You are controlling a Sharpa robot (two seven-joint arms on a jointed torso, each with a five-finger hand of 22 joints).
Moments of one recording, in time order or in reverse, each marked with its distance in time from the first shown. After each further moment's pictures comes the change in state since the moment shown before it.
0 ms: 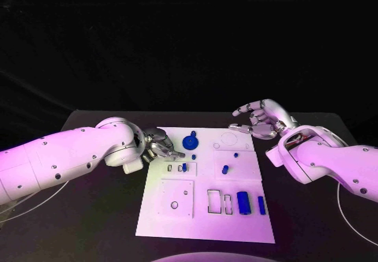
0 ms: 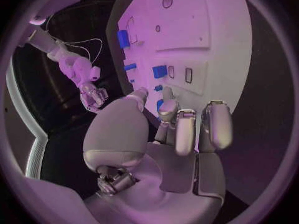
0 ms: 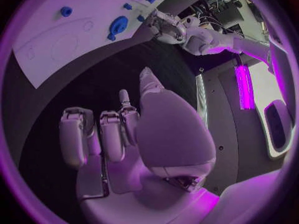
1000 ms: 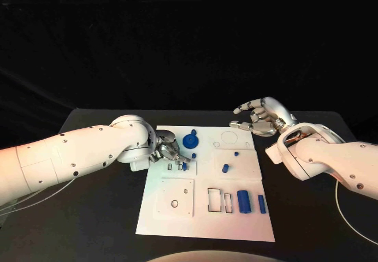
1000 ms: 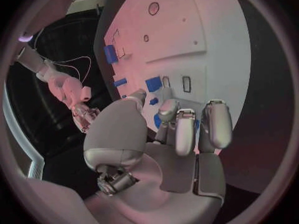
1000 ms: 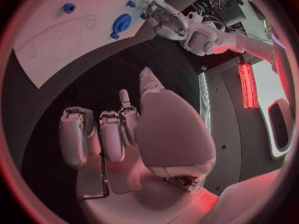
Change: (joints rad) left arm 0.018 0.083 -0.023 -0.035 -0.089 0.082 -0.068; left_hand -0.024 0.011 -0.027 0.000 -0.019 -0.005 -0.005 0.017 0.034 -0.004 -0.004 0.000 -0.001 -0.004 -0.003 0.000 0.000 0.000 -0.004 -0.004 0.000 0.002; right arm 0.001 0.016 0.000 -0.027 0.021 -0.001 -0.012; right_hand 0.000 0.000 0.000 0.000 0.000 0.000 0.000 0.000 0.000 -0.003 -0.003 -0.006 0.000 0.000 0.000 0.000 0.001 0.000 0.000 0.000 -0.005 0.000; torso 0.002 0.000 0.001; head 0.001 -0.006
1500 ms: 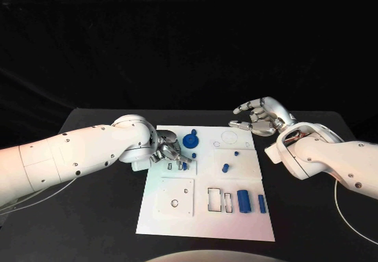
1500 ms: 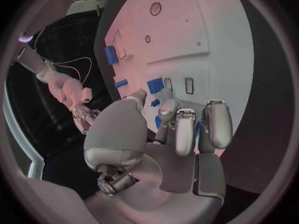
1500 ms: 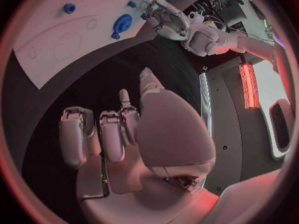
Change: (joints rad) left arm 0.001 0.012 -0.002 -0.004 0.002 0.008 -0.003; left_hand 0.009 0.009 0.000 0.000 0.000 -0.004 -0.004 0.003 0.013 -0.003 -0.003 -0.001 -0.001 0.000 0.000 0.000 0.000 0.000 0.000 0.000 0.000 -0.001; right arm -0.001 0.007 0.000 -0.007 0.000 0.003 -0.011; right_hand -0.004 0.004 0.000 0.000 0.000 0.000 0.000 0.004 0.000 0.000 0.000 0.000 0.000 0.000 0.000 0.000 0.000 0.000 0.000 0.000 -0.005 0.000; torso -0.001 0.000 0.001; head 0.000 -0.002
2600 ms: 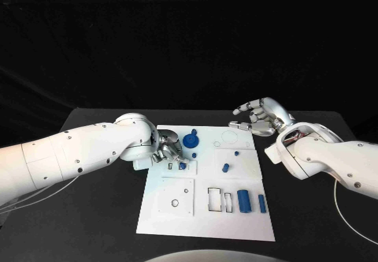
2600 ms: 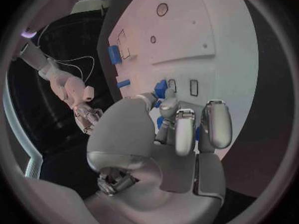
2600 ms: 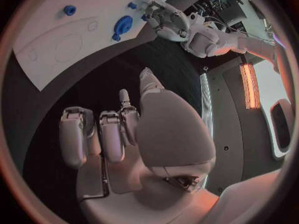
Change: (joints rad) left arm 0.005 0.010 -0.001 -0.014 0.043 0.019 0.003; left_hand 0.231 0.013 0.291 0.023 0.009 -0.036 0.003 -0.036 0.044 -0.035 -0.002 -0.032 -0.045 0.000 -0.007 0.000 0.000 0.000 -0.004 -0.004 0.004 0.004; right arm -0.002 0.005 0.000 -0.005 -0.001 0.009 -0.010; right_hand 0.000 0.000 0.000 0.000 0.000 0.000 0.000 0.000 0.000 0.000 0.000 0.000 0.000 0.000 0.000 0.000 0.000 0.000 0.000 0.000 0.000 0.000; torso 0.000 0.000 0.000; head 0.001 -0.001
